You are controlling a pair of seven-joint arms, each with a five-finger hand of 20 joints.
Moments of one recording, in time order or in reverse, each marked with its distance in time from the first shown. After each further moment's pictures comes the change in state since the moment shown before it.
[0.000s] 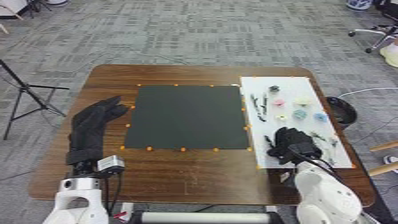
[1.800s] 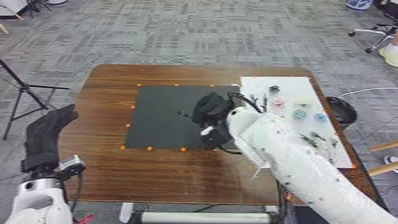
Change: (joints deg) left arm -0.2 8.2 -9.6 9.6 -1.9 9.2 -1.2; right arm 46.8 -5.8 -34.1 18.4 57.0 14.3 5.8
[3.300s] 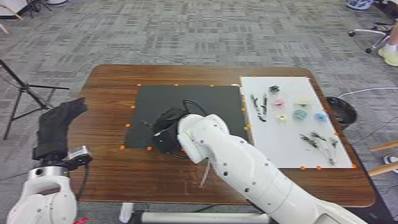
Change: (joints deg) left arm -5.8 1.8 2.4 3.6 1.0 -2.1 -2.8; right arm 4.1 -20.6 -5.6 16.9 7.6 11.2 9.5
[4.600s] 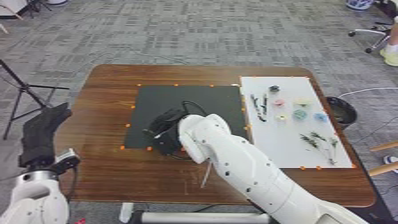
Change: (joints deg) left arm 0.6 -1.3 -3.4 2.6 -1.8 1.1 0.2; right arm 0.0 0.8 -0.1 -0.5 0.1 -4.5 -1.0
